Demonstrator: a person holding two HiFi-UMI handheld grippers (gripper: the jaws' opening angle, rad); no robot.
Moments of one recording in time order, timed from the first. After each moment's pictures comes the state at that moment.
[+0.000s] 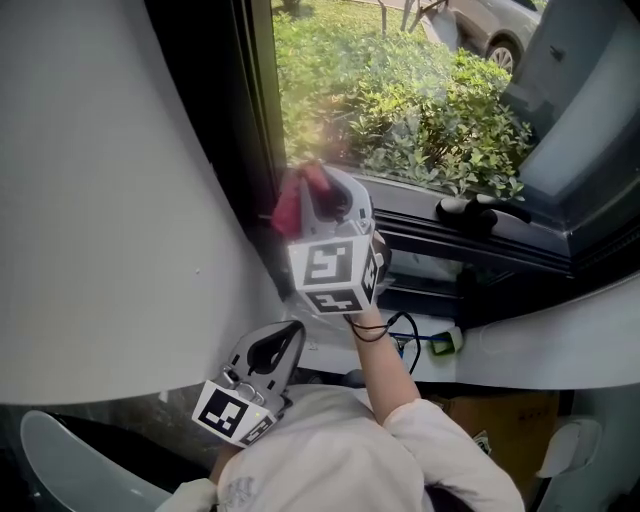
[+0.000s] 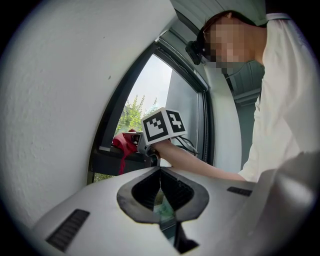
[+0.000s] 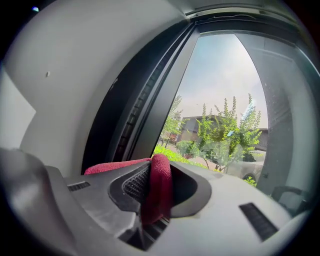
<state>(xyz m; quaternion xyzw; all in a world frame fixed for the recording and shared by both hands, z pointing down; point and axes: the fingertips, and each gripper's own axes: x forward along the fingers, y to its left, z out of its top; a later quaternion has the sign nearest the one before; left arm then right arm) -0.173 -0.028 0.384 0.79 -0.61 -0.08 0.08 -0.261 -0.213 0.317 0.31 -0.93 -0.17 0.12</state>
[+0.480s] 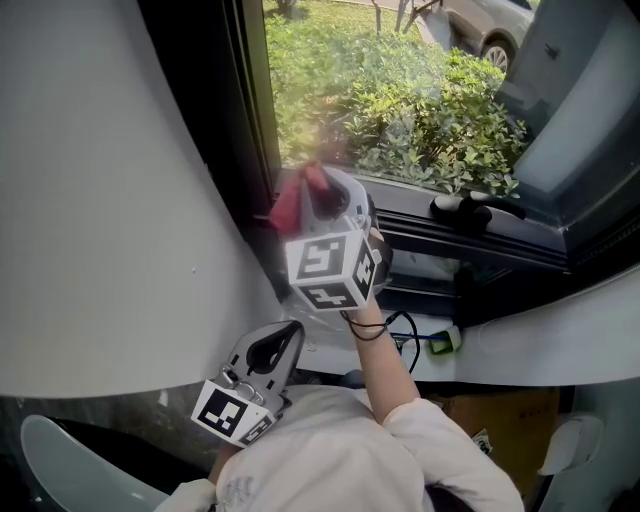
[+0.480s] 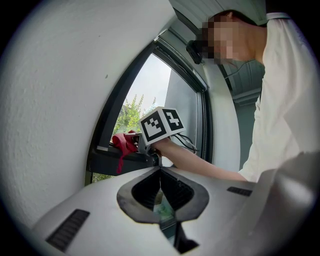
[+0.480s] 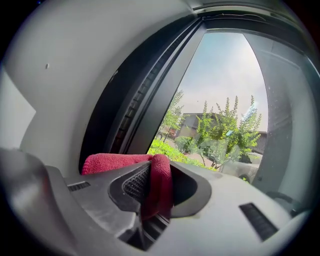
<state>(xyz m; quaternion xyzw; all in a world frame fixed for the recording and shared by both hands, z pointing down) -0.168 -0.027 0.384 0.79 -0.60 -0.07 0.08 -0.253 -0.218 0.323 0.32 -0.91 -0.19 0.16</state>
